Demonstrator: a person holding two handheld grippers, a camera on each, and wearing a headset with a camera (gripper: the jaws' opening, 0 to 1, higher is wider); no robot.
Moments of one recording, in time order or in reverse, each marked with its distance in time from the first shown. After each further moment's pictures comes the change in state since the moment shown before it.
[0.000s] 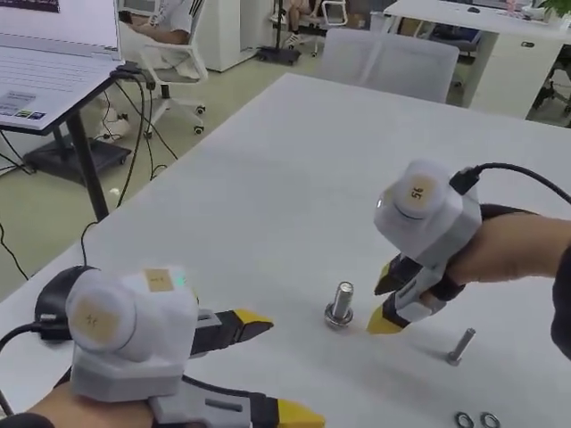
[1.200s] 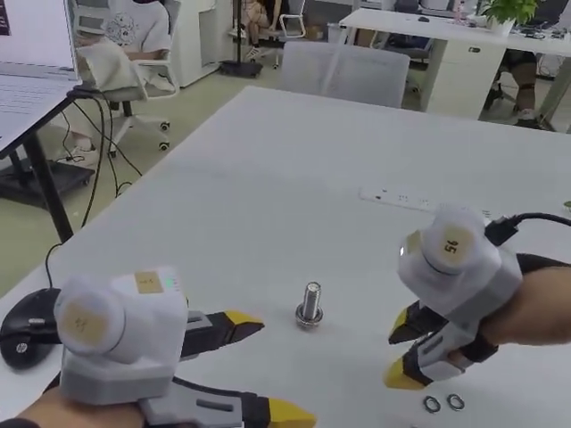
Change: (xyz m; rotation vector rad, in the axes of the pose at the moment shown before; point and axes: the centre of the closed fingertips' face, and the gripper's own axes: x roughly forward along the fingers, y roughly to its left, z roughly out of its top) left arm 0.008 -0.015 0.012 0.054 0.012 -0.049; right arm -0.020 0.062 -0.055 0.084 -0.010 -0.012
